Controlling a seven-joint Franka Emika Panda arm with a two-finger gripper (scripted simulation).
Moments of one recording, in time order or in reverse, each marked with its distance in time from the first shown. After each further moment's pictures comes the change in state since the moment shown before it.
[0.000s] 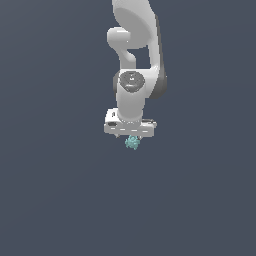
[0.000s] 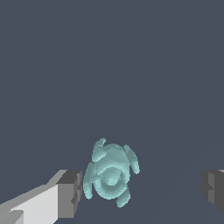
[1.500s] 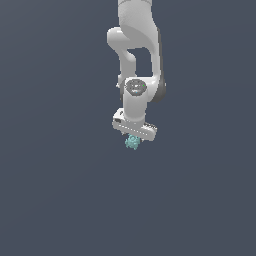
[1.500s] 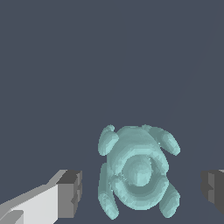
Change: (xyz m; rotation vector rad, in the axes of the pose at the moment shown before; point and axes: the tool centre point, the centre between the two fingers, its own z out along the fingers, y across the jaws) arm -0.037 -0.021 0.055 0.038 0.044 0.318
